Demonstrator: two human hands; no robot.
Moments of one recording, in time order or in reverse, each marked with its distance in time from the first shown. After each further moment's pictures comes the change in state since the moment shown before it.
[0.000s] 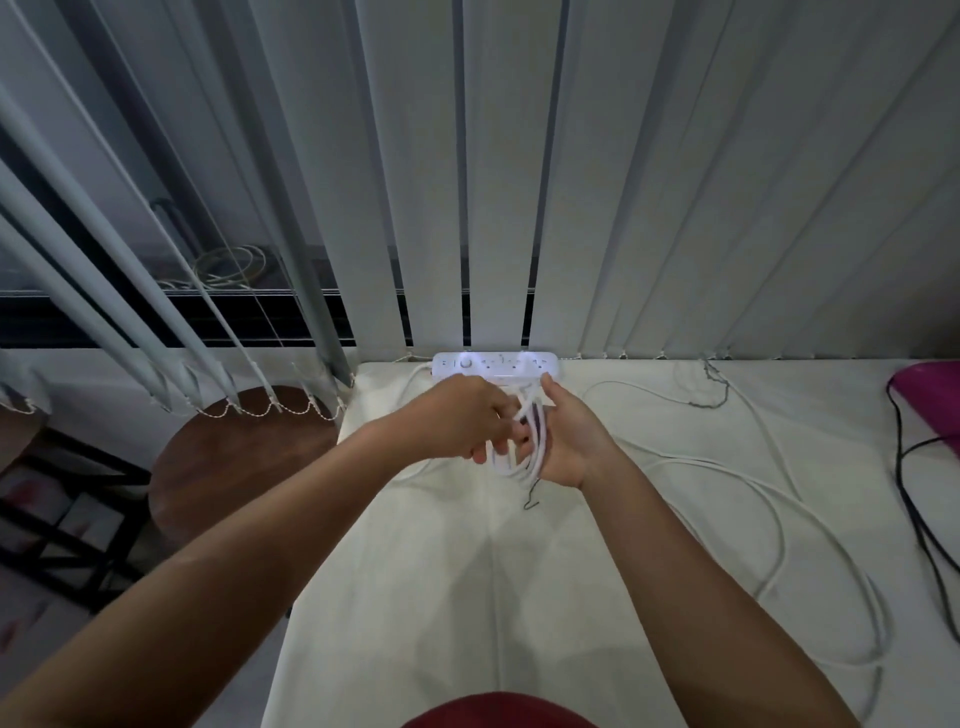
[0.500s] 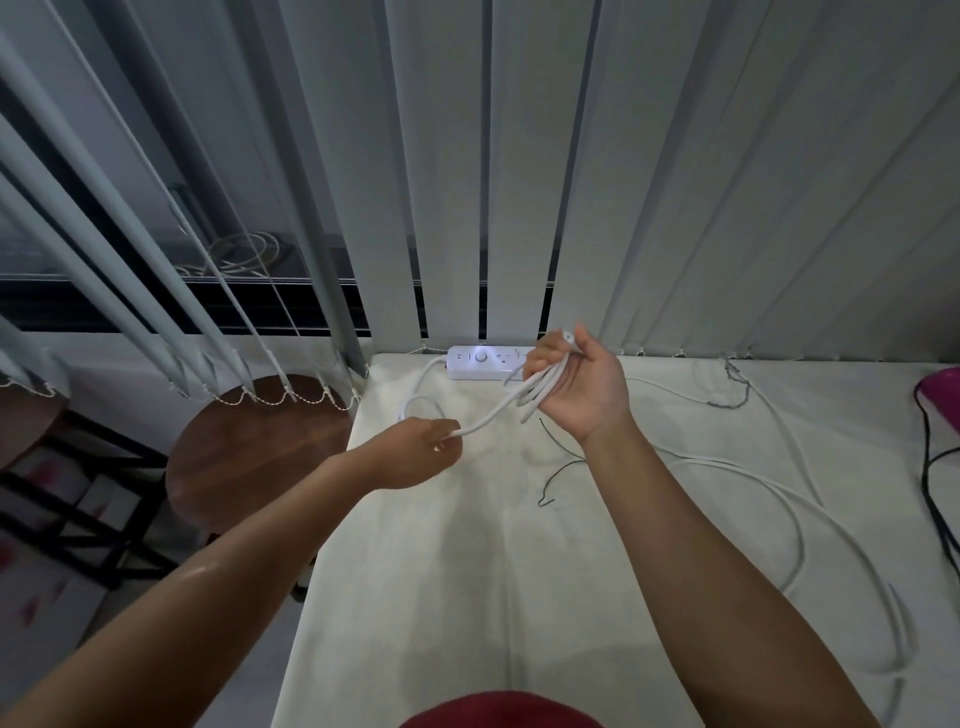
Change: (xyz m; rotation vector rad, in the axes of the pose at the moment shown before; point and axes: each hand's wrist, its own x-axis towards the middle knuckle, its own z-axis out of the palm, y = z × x) left_hand -0.007 -0.111 0.020 0.123 0.006 -0.049; right_hand 0.015 -0.028 0.025 0.534 -0.285 -0.255
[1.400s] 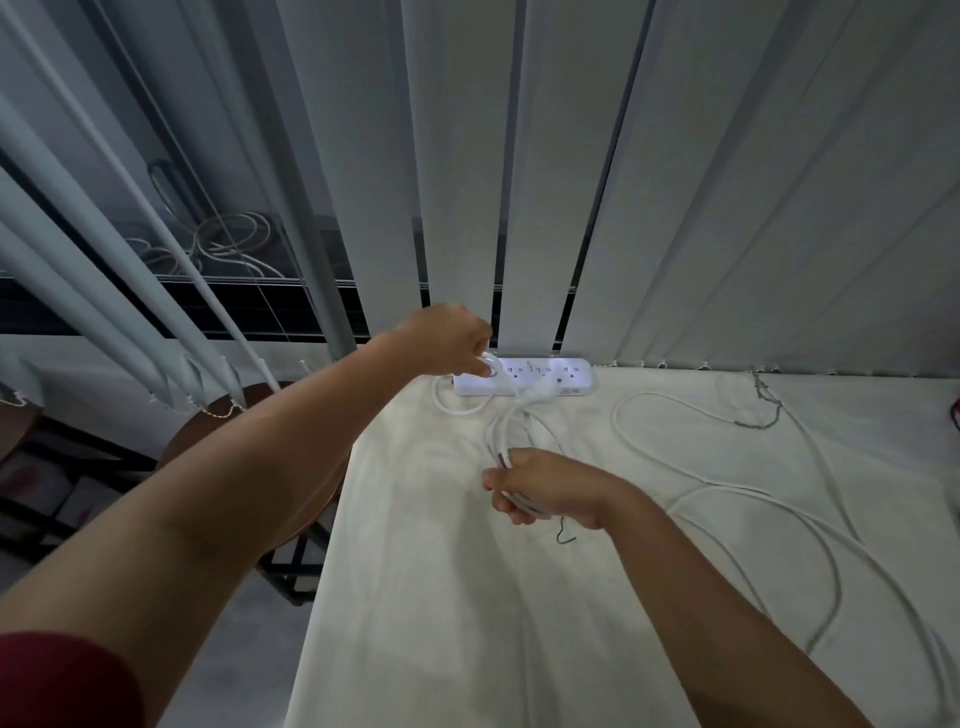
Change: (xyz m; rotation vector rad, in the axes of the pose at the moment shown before) left_hand 0.126 0.012 -0.102 0.500 0.146 0.168; right_hand 0.002 0.042 -0.024 -1.606 0.019 0.482
